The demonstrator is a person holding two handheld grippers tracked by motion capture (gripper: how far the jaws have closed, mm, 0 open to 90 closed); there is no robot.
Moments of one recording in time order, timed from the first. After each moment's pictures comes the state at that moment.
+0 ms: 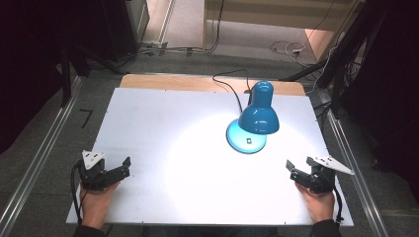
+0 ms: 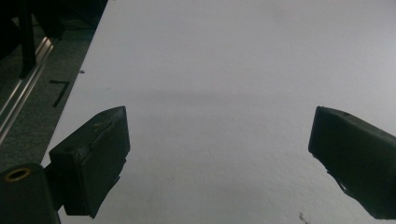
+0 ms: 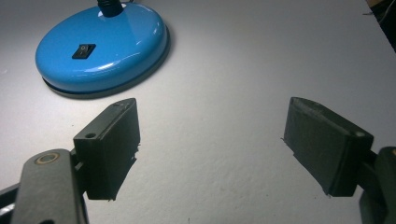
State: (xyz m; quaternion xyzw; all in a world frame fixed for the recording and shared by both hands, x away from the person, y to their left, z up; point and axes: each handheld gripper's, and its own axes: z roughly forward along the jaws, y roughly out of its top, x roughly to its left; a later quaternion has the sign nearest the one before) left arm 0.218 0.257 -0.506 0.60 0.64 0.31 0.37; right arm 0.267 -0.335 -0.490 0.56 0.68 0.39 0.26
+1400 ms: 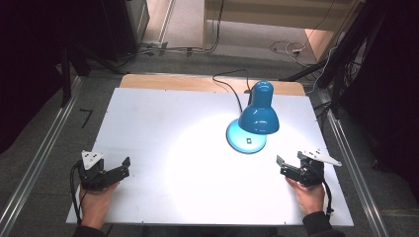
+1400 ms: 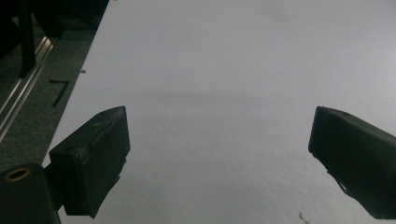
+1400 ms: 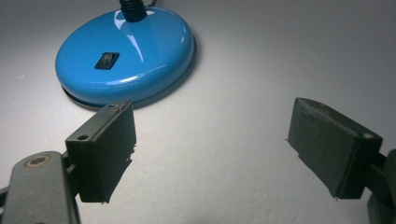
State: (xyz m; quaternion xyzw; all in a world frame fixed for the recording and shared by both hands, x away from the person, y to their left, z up) left arm 0.217 0.258 -0.505 0.60 0.64 0.31 0.37; right arm 0.284 -0.309 -0.488 0.54 0.70 0.40 0.25
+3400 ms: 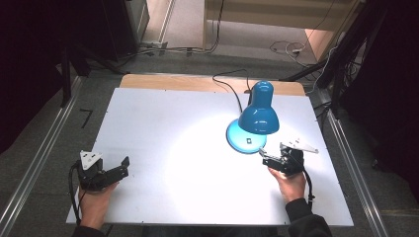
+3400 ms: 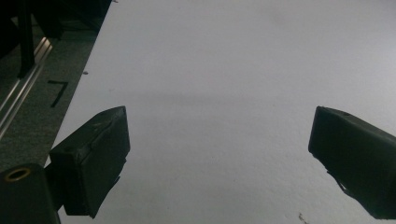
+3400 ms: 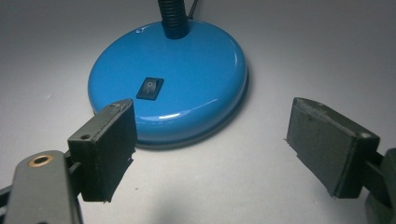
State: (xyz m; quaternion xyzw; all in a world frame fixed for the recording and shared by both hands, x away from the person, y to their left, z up) left arm 0.216 0.260 -0.504 0.59 0.64 0.31 0.37; right arm 0.312 -0.262 -0.488 0.53 0.71 0.40 0.24
